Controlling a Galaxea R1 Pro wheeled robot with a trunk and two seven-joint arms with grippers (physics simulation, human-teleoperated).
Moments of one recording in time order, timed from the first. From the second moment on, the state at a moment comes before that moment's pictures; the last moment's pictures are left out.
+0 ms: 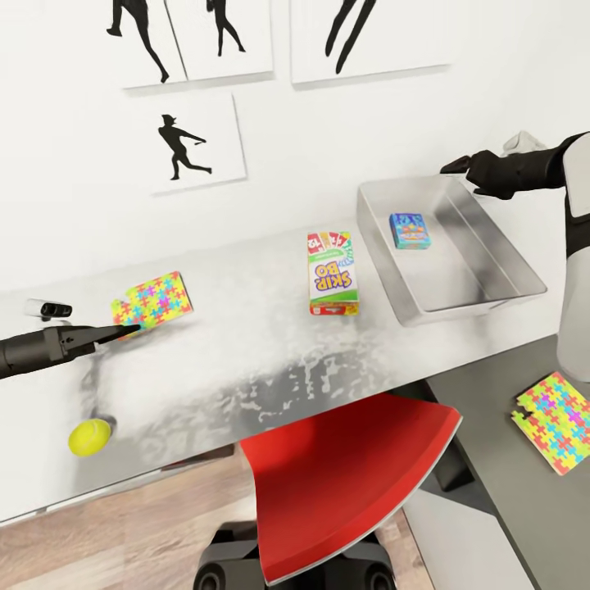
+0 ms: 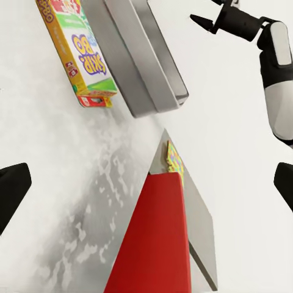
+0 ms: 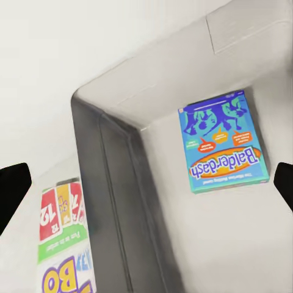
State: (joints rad) left arm -0.73 0.50 0.32 -1.32 0.28 1.04 -1.57; right arm -1.65 -0.30 -0.06 -0.81 -0.48 1.04 0.09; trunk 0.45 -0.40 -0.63
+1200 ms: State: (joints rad) left arm -0.73 0.50 0.32 -1.32 0.28 1.04 -1.57; right arm -1.59 -0.30 -0.05 -0.83 -0.49 1.04 0.09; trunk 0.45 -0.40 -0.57
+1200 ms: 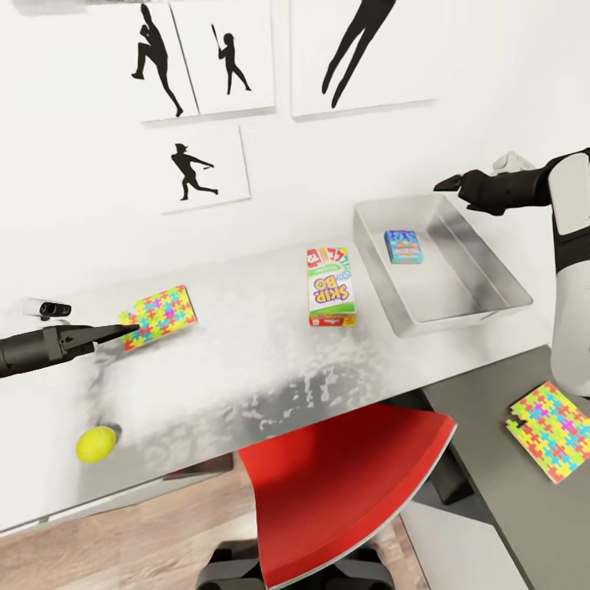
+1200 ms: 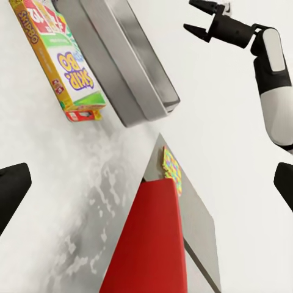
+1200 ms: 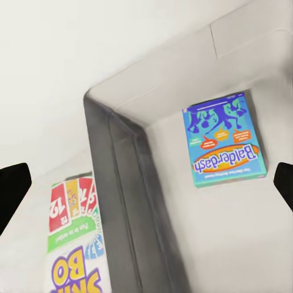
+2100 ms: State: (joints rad) left arm -0.75 0.51 0.32 -1.32 0.28 1.04 -1.57; right arm -1.57 -0.30 -0.06 -0.83 -0.49 1.04 0.09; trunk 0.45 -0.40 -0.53
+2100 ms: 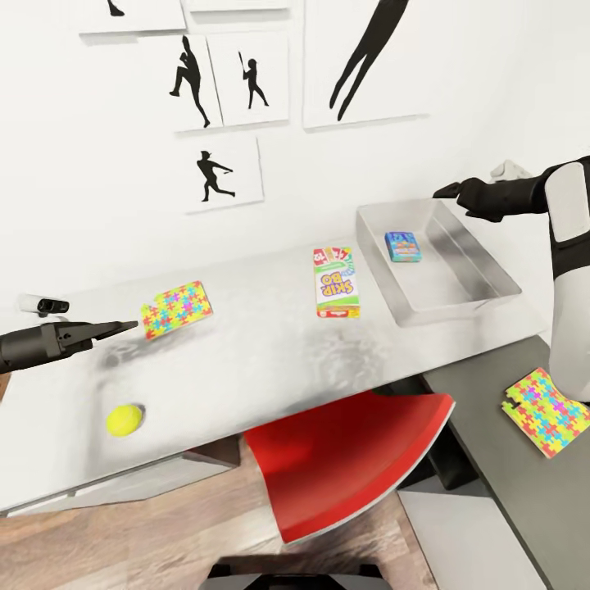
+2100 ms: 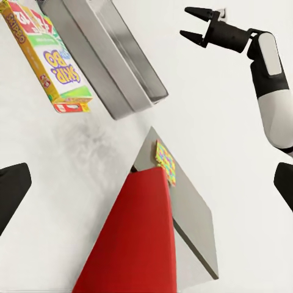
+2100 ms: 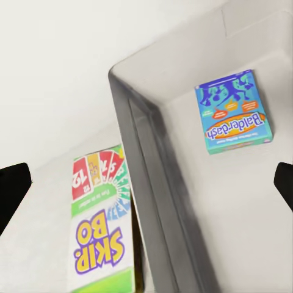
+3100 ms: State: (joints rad) left arm -0.75 0.51 0.32 -1.32 0.28 1.04 -1.57; right arm -1.51 -0.33 -0.06 -0.83 -0.48 1.04 0.09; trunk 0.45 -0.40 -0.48
